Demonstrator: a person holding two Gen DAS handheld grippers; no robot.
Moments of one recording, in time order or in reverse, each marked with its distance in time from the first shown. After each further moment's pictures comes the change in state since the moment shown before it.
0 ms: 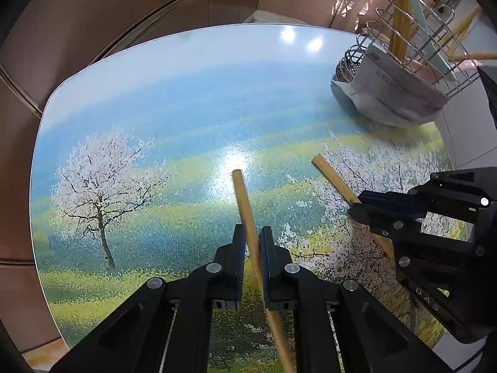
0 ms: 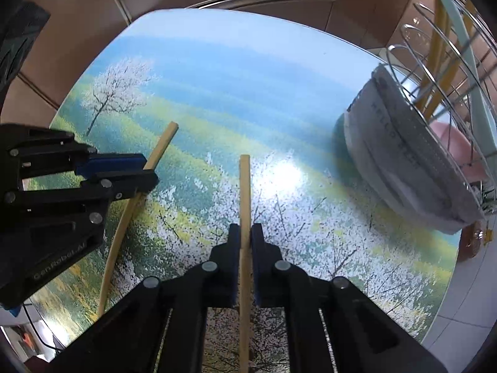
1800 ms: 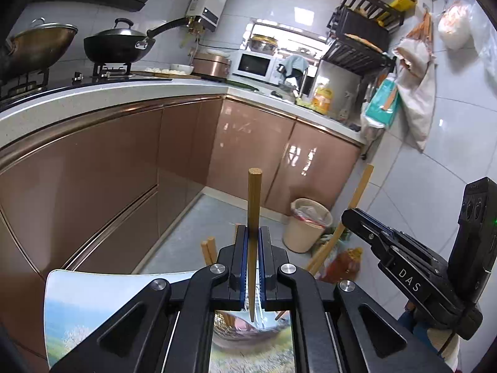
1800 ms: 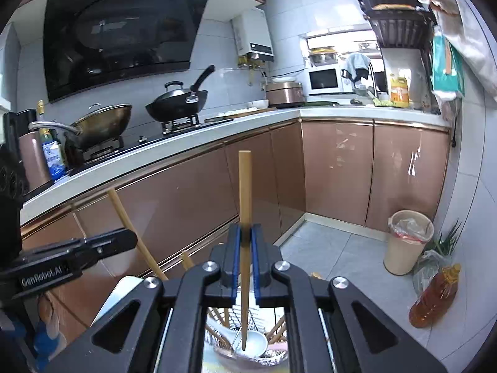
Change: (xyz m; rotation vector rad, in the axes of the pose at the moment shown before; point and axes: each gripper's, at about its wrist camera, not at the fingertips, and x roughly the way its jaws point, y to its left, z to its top) left arm -0.230 -0.106 0.112 0.006 -0.761 -0.192; right arm -0.290 -0.143 -0.009 0.310 -0.952 -0.123
